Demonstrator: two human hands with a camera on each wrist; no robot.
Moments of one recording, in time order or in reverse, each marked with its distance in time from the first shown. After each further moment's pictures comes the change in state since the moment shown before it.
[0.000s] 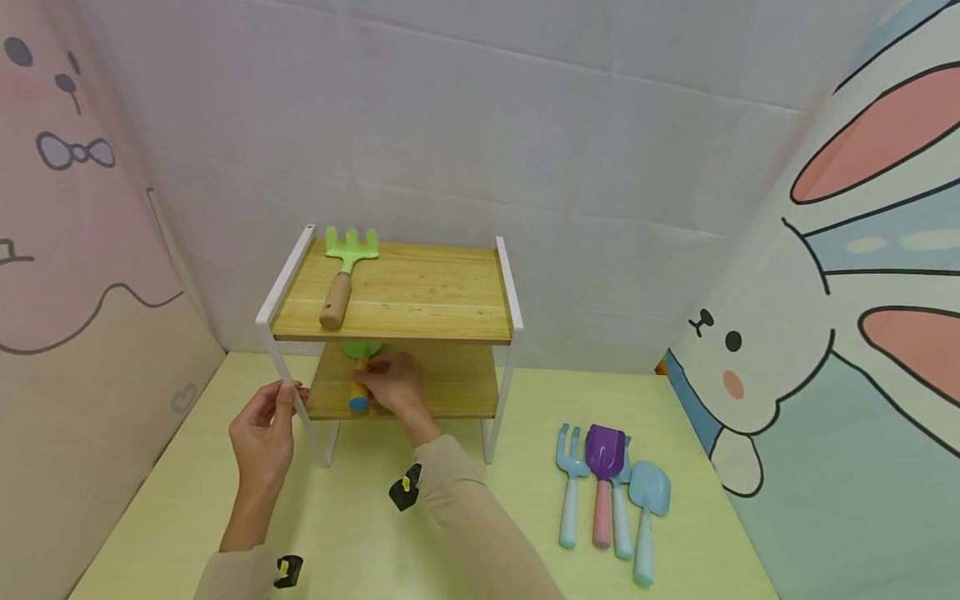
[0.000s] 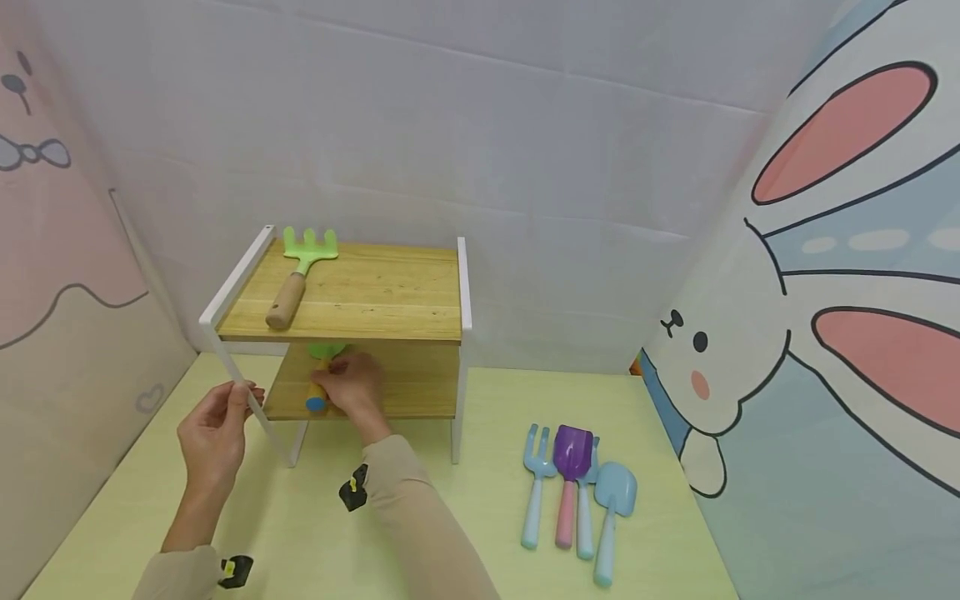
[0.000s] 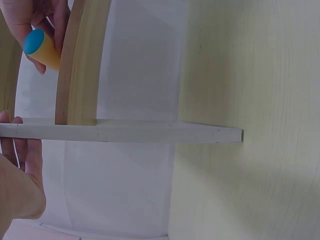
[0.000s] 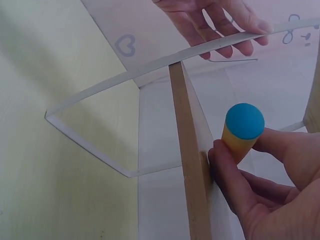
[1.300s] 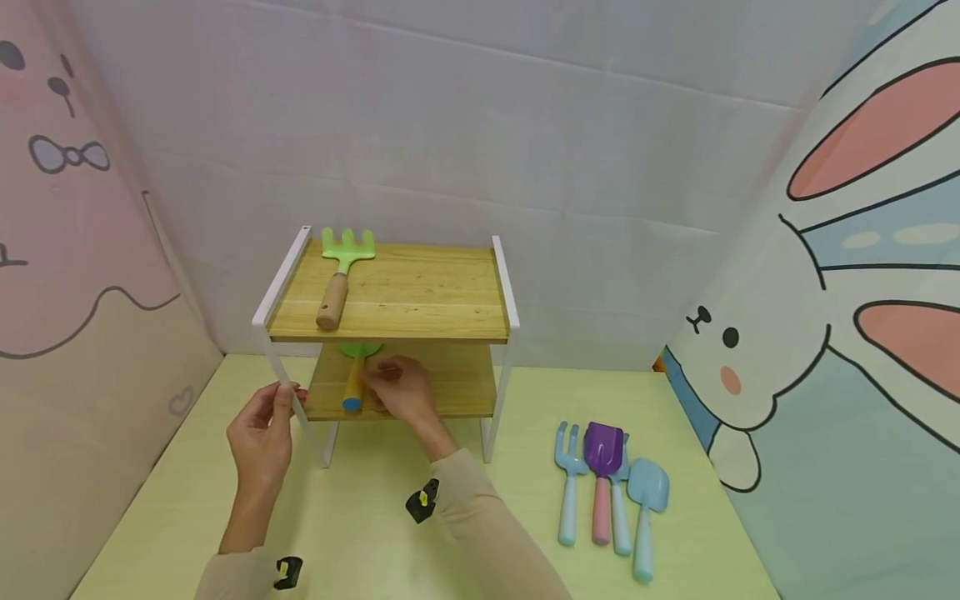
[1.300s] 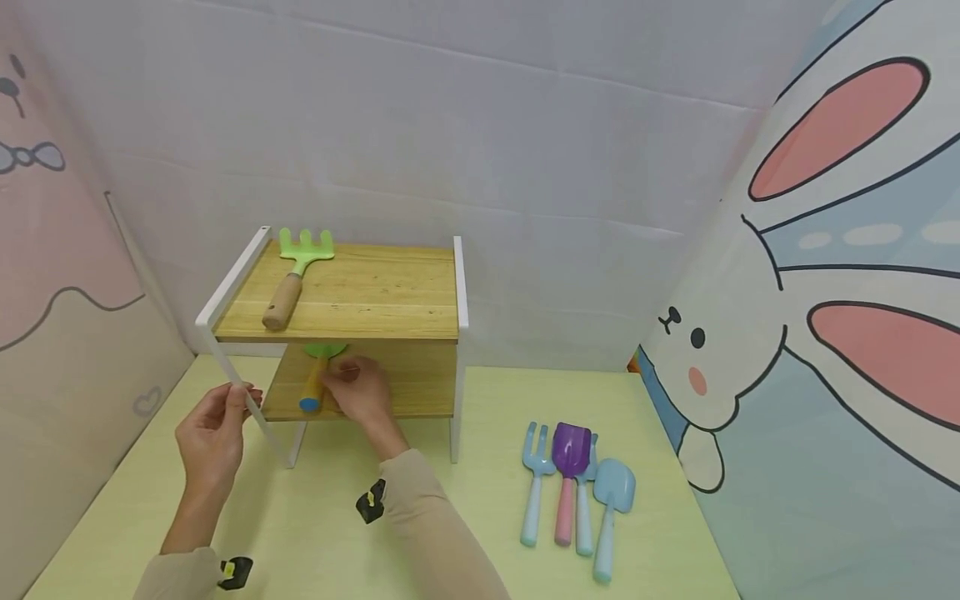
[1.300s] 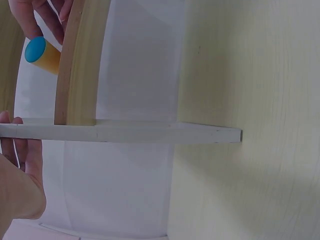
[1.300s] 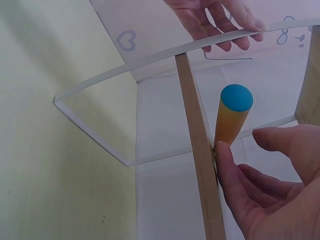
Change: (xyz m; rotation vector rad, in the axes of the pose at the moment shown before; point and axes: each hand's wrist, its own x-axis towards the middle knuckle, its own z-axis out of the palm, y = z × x) left_hand -0.001 0.000 0.001 -0.022 0.011 -0.041; right_hand -0.013 0.011 -0.013 0.160 -0.025 -0.030
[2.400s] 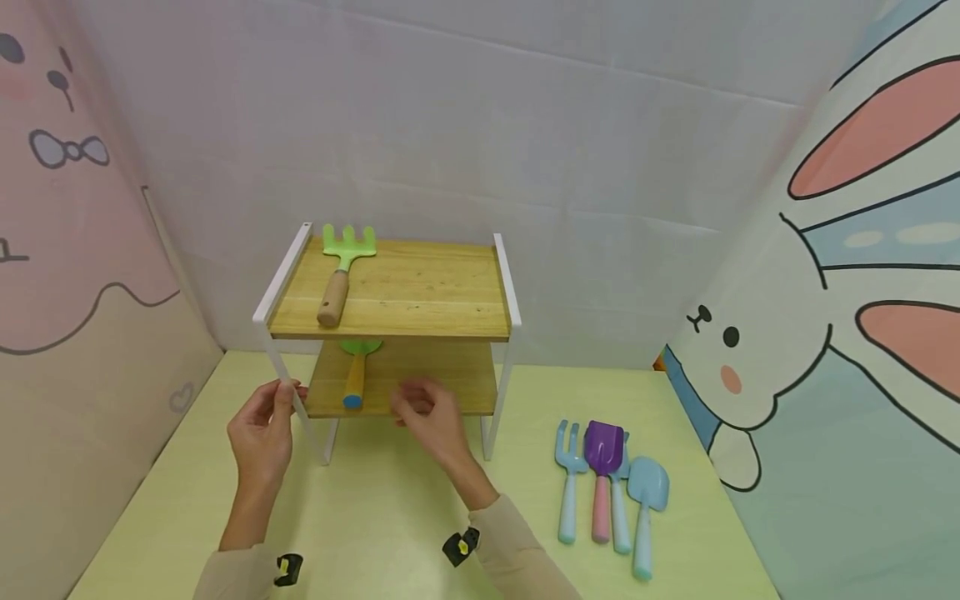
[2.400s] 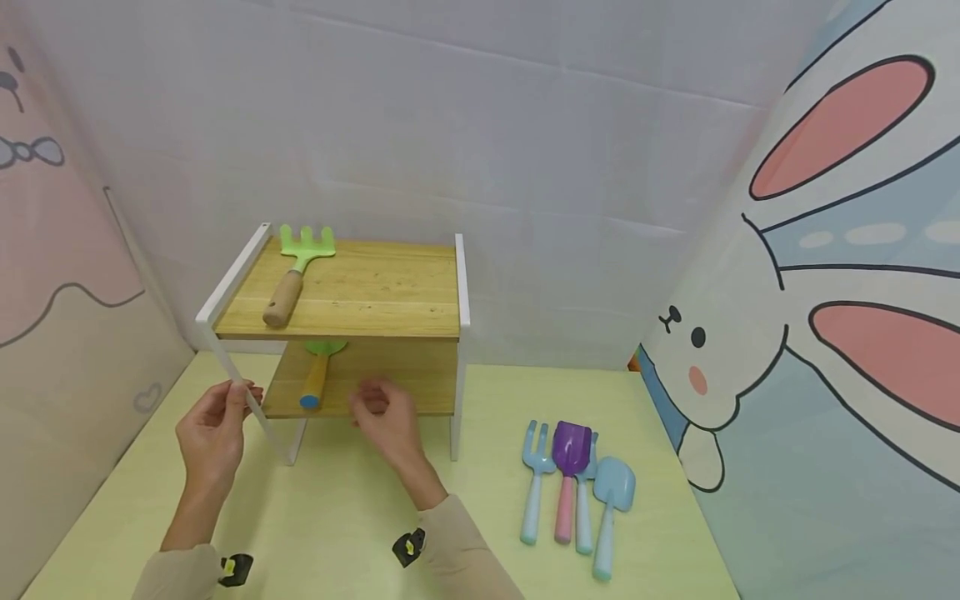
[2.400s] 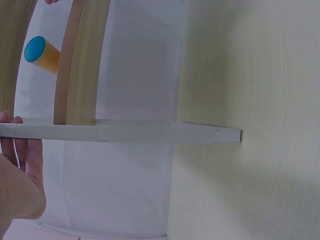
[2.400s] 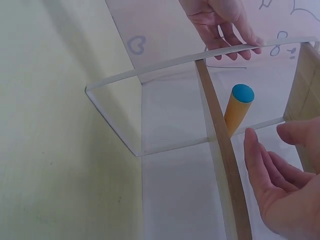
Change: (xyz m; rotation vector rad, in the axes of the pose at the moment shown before) left_hand 0.001 -0.001 -0.001 -0.006 -0.005 0.012; right_hand -0.040 0.036 -0.031 0.213 -0.056 -0.213
